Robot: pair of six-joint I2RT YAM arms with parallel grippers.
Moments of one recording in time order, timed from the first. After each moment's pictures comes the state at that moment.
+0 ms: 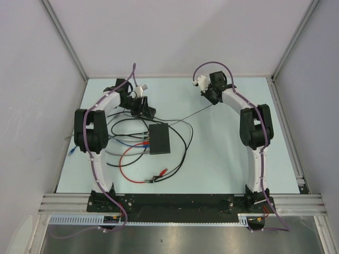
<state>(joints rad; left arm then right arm) -0.11 2.05 1.59 -0.74 0.76 0.06 0.29 2.19 1.78 -0.45 -0.05 -0.66</state>
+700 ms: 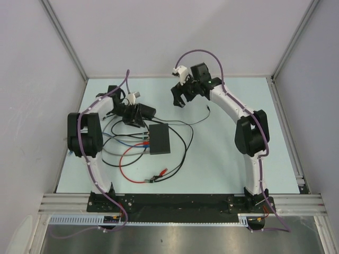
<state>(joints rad) -0.03 1.98 1.44 -0.77 0.69 0.13 0.45 2.12 1.94 -0.53 -0.41 -0.30</state>
